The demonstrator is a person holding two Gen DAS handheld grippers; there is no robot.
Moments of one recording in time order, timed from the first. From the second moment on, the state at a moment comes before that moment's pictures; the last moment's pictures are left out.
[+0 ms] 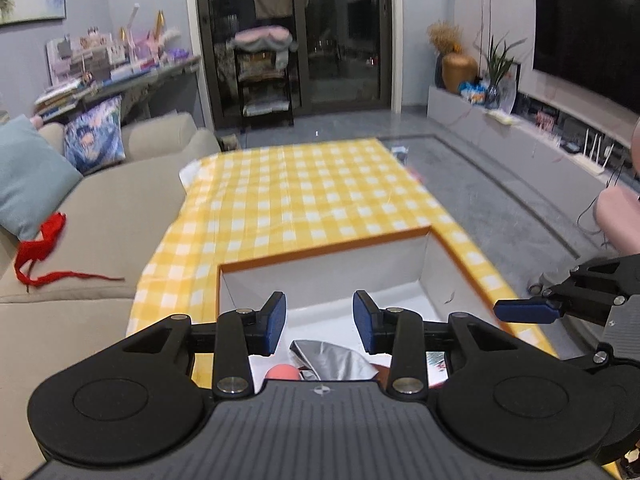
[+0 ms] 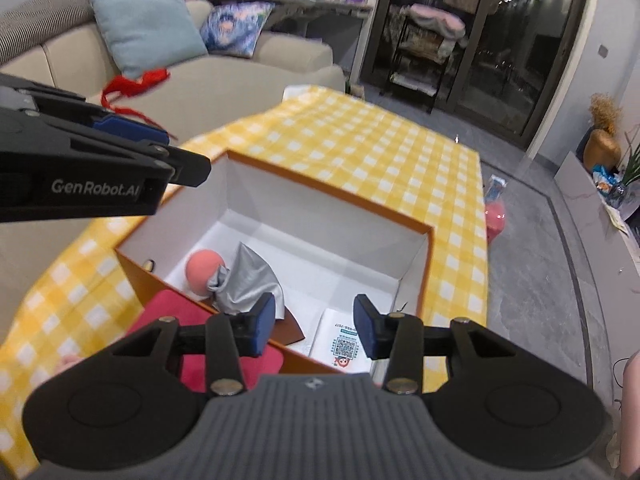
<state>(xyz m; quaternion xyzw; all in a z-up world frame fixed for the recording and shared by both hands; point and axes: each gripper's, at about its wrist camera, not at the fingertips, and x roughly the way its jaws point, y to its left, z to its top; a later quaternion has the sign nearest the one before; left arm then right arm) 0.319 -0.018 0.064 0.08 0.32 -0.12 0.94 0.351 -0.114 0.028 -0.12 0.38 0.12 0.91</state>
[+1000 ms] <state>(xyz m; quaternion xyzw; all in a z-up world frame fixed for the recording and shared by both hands) 0.097 0.011 0.040 0.00 0.29 -0.14 0.95 0.088 -0.132 0.021 -0.01 0.32 0.07 0.95</state>
